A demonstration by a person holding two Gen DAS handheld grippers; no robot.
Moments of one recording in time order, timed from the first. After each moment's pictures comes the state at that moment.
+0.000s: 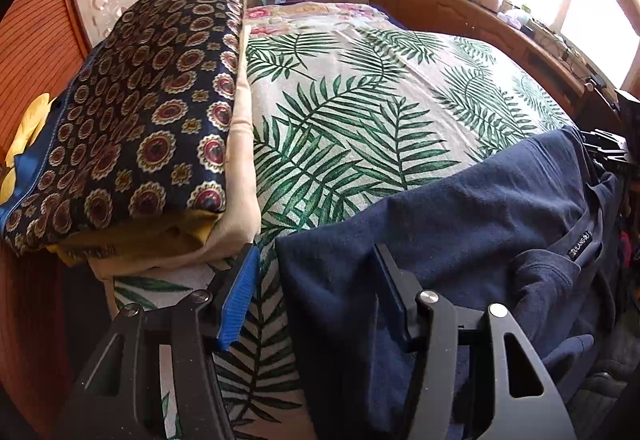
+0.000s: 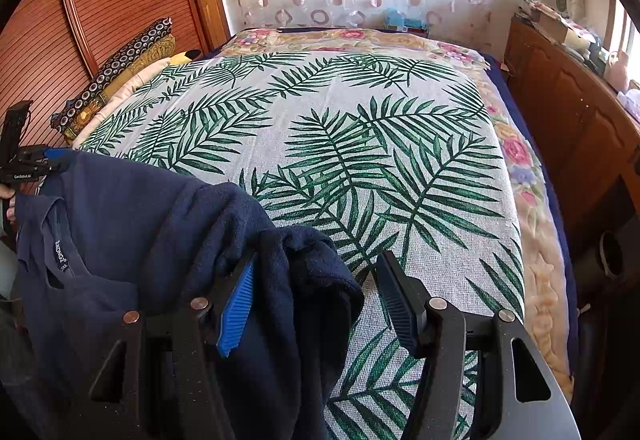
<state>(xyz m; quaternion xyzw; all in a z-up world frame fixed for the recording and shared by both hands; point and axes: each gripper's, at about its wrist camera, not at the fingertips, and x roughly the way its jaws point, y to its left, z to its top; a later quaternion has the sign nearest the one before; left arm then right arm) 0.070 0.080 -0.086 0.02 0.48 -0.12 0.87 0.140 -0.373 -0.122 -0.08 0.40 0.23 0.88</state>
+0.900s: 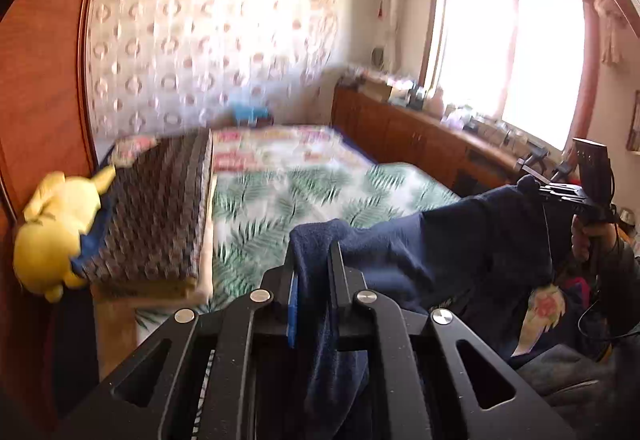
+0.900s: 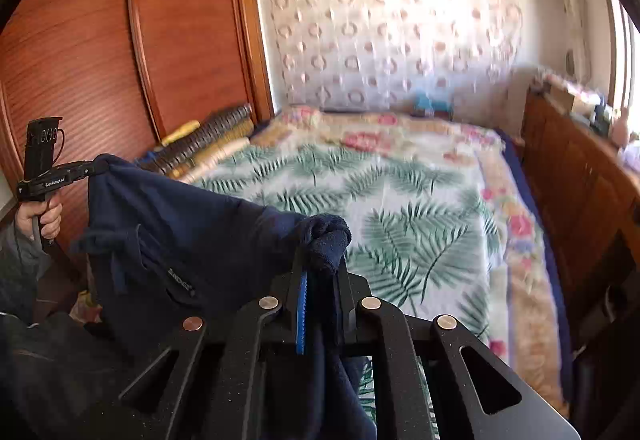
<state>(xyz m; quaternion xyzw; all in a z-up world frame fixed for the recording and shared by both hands) -0.055 0.051 0.052 -0.03 0.25 -0.17 0.95 0.004 -0.392 -0.007 -0.06 0.25 0.29 0.92</state>
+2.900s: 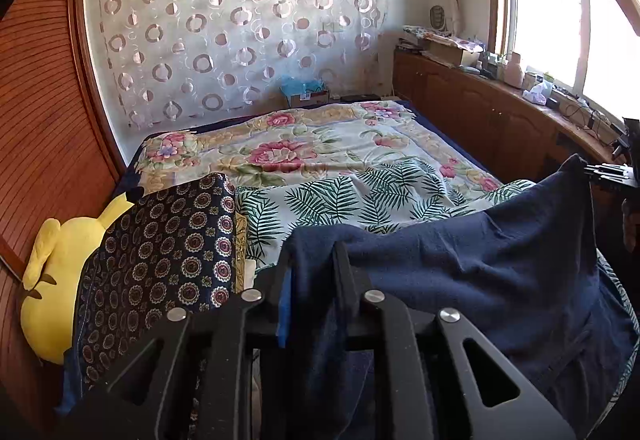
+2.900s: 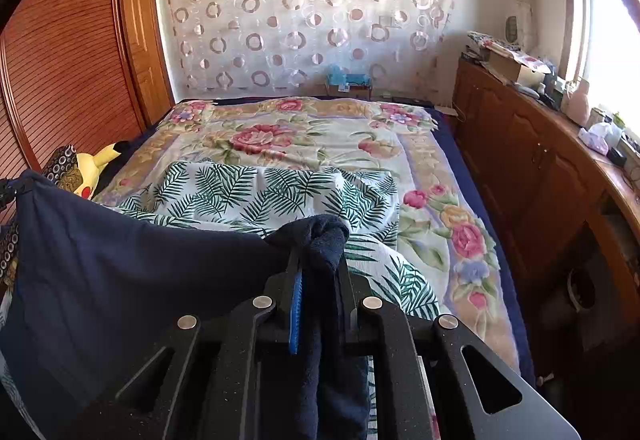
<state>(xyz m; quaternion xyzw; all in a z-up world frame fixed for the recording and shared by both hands) 0.222 0.038 -0.006 0.03 0.32 -0.06 0.94 0.252 -0.347 -0.049 -0.06 0.33 0.12 0.93</state>
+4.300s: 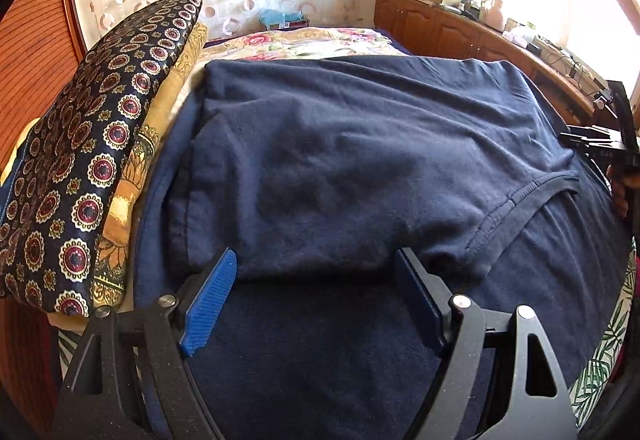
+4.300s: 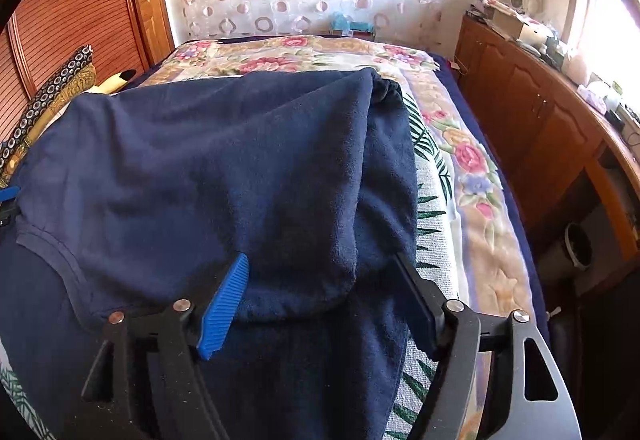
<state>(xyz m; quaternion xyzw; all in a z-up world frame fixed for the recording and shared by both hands) 0.106 0.006 -0.112 0.02 0.43 -0.09 0.90 0.199 -0.352 -0.112 -0.08 0.40 0.12 0.90</state>
